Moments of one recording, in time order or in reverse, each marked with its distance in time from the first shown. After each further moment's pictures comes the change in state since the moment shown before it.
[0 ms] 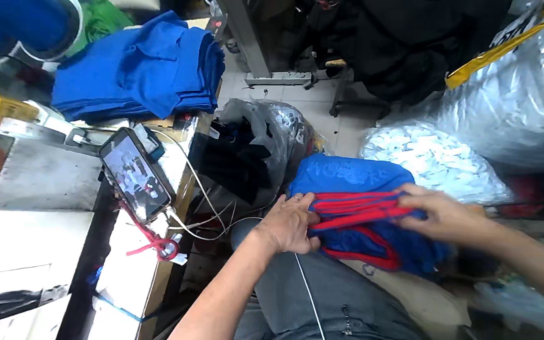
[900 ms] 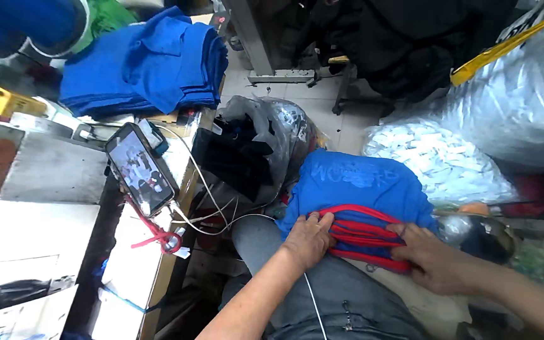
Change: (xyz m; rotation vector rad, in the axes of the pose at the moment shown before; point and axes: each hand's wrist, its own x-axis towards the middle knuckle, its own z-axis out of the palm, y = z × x) left_hand 0.015 0.043 0.037 0.051 -0.262 -0.061; right_hand -0.051 0.005 0.050 -0.257 -0.499 0.097
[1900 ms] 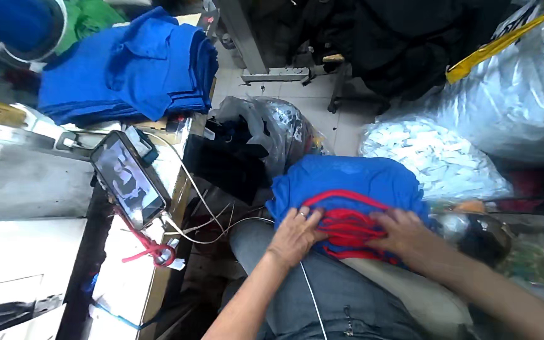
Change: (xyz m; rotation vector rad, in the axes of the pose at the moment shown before) left_hand 0.004 -0.039 0.035 0.140 0.633 0.140; right_hand 0.030 -0.012 0.001 -0.224 0.505 -0.174
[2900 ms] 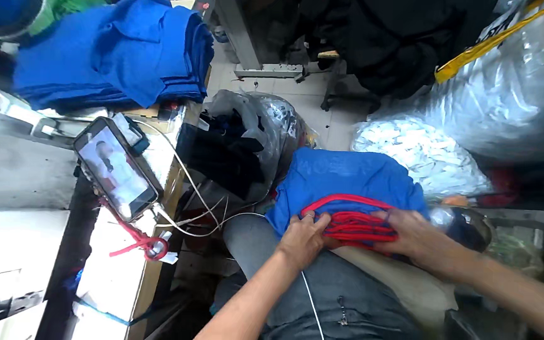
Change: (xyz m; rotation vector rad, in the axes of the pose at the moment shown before) left_hand 0.014 0.034 -0.019 -0.092 -0.485 -0.055; right_hand -0.035 0.015 0.002 -0.089 -0.022 -0.142
